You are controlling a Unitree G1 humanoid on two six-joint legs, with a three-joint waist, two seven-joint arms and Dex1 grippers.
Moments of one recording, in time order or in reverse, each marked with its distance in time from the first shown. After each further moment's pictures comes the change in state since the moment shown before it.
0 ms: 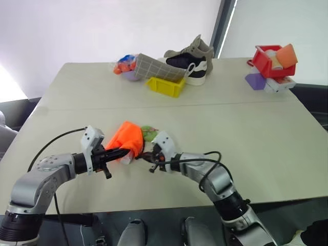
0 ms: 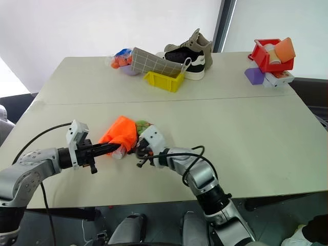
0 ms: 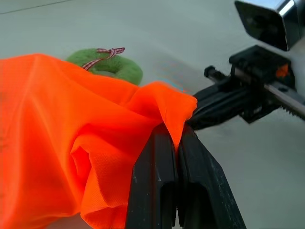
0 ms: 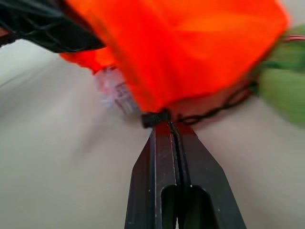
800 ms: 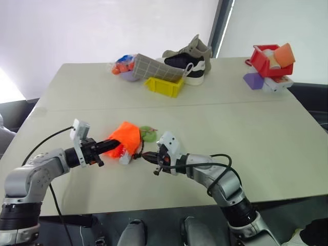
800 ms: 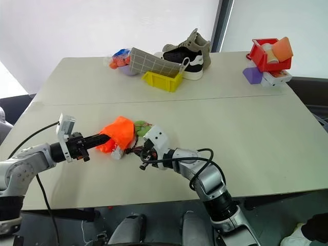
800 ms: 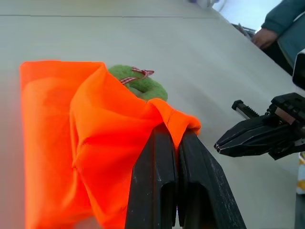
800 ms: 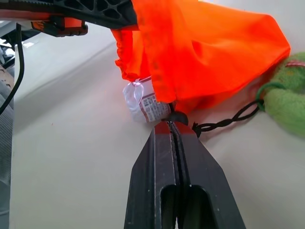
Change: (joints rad) left arm -0.092 -0.016 0.121 0.215 -0.136 0.129 -0.021; right arm 0.005 -0.028 0.036 -0.050 0.024 -0.036 0.032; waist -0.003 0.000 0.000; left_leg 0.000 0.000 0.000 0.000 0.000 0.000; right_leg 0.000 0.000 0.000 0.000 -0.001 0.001
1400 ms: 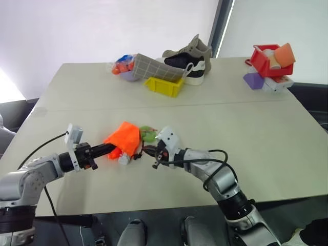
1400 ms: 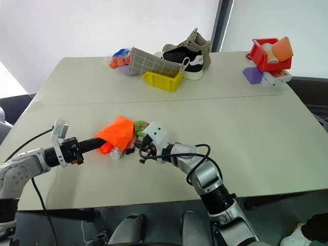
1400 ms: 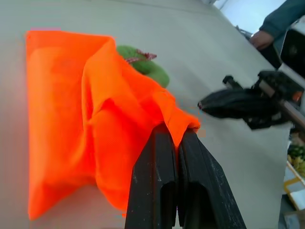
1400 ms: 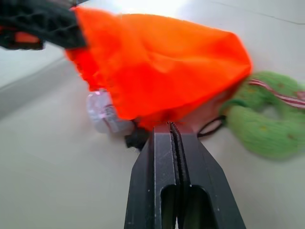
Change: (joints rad) left arm 0.087 0.020 0.021 -0.024 0.000 0.015 -0.031; right arm -0.045 -0.016 -0.040 0.084 -0.046 -0.086 -0.018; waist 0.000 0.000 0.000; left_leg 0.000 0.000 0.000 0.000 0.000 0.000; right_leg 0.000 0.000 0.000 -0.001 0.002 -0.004
